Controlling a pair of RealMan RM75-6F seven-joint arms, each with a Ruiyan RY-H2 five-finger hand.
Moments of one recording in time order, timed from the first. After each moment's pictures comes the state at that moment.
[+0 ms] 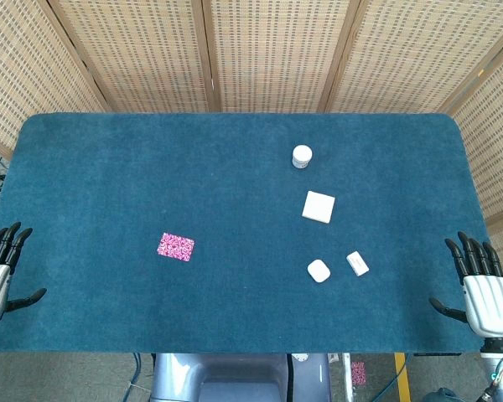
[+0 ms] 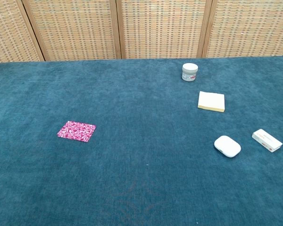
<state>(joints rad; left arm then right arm) -0.10 -1.10 -0.04 -1.64 1.47 1.46 0.10 0.08 -1.13 0.07 -1.60 -1.49 1.49 -0.11</state>
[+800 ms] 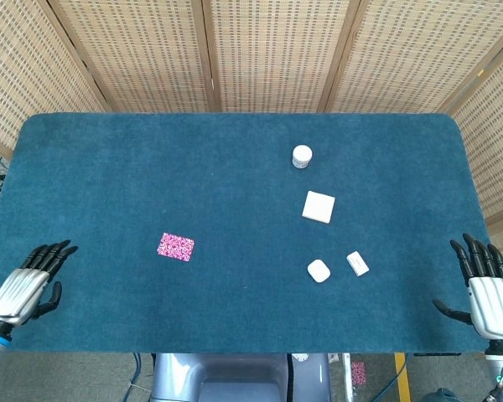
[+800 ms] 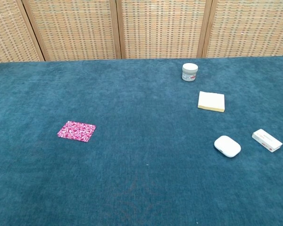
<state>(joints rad) -0.23 -1.02 0.05 -1.65 1.57 1.16 -0.12 0.07 -1.12 0.07 -1.60 -1.49 1.49 -0.08</state>
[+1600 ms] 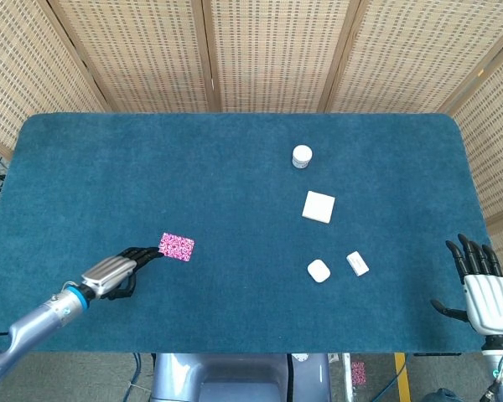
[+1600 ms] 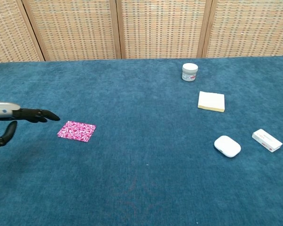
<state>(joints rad) -0.63 -1.13 0.02 -1.63 1.57 0.67 -0.39 0.09 -1.13 0.07 -1.58 -1.45 1.43 -0.08</state>
